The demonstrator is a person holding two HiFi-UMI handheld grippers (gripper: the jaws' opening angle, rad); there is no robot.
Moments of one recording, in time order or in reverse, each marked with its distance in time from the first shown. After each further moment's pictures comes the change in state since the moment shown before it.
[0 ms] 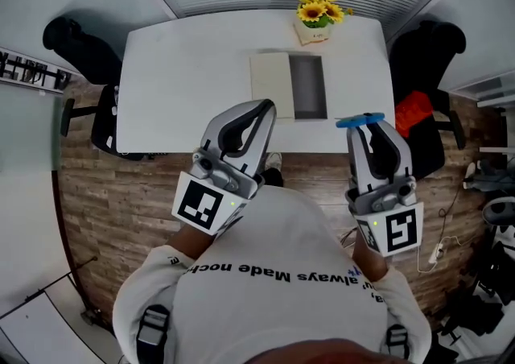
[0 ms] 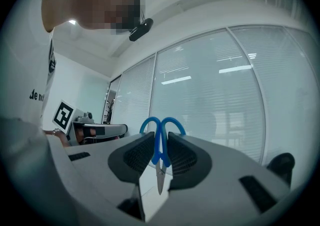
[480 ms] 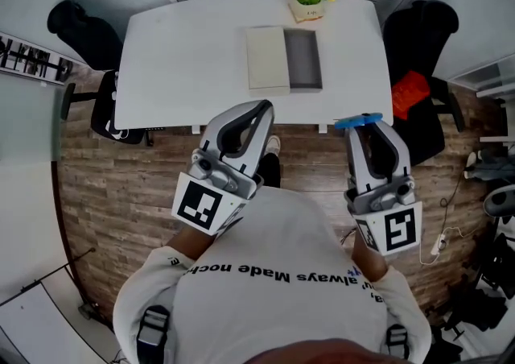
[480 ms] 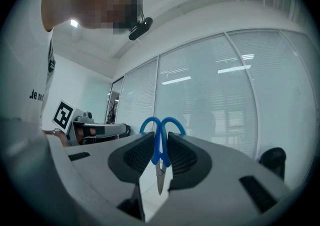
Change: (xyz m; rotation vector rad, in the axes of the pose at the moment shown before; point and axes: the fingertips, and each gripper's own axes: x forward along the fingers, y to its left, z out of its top) left arm -0.063 -0.074 0.001 -0.004 0.003 0.012; right arm -0.088 0.041 -0.006 0.014 0.010 0.004
